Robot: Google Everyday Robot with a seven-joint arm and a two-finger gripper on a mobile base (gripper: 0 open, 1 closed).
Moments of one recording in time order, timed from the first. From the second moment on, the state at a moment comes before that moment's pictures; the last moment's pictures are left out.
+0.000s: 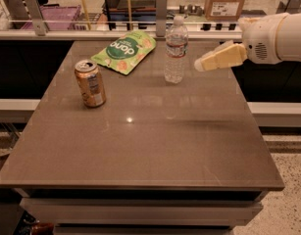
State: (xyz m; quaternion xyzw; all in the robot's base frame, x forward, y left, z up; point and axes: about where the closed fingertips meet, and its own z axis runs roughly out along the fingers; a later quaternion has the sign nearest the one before) arm 0.606 -0.172 0.978 -0.37 0.75 0.11 0.53
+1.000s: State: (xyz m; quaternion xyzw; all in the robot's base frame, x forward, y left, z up) arm 0.650 -0.144 0.976 -0.38 0.74 0.13 0.54
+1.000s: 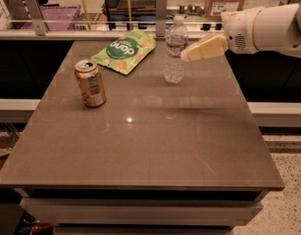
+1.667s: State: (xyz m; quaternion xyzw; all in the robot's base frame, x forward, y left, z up) arm 0.666 -0.117 0.965 -0.35 0.72 0.17 0.57
